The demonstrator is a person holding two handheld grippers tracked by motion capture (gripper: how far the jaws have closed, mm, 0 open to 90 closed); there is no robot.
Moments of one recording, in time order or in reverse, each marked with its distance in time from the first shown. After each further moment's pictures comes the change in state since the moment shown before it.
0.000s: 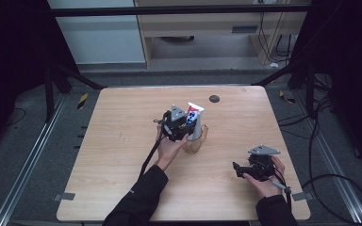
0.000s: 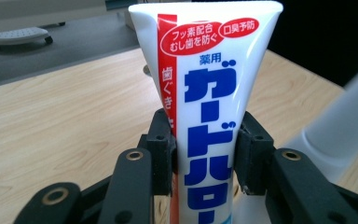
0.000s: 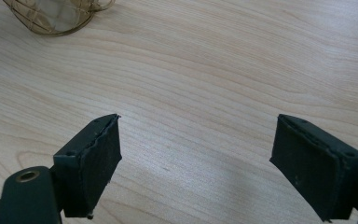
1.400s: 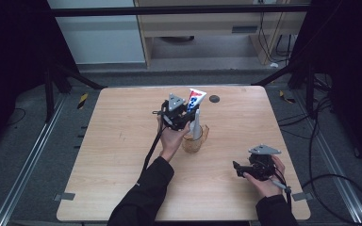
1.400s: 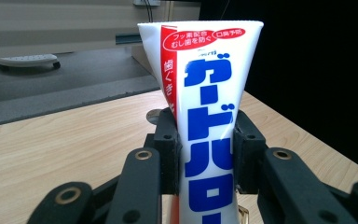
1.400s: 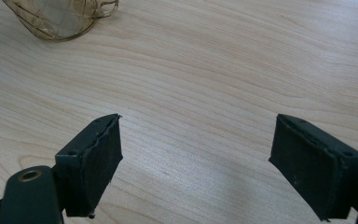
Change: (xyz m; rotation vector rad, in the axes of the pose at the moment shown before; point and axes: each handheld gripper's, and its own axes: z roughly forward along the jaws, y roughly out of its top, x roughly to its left) left arm 0.002 0.033 0.000 -0.158 0.009 -0.093; right arm -0.001 0.001 -0.001 -0.016 0.004 0.000
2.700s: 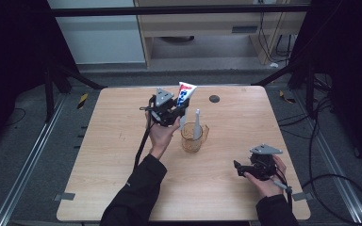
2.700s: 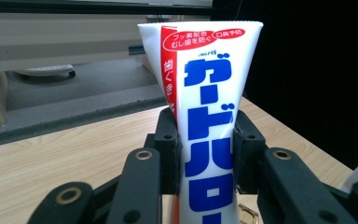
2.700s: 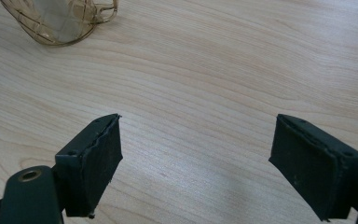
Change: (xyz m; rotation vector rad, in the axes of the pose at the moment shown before) left arm 0.013 0.026 -0.032 -0.032 0.035 0.002; right arm -0.002 0.001 -0.003 -0.012 -0.004 0.006
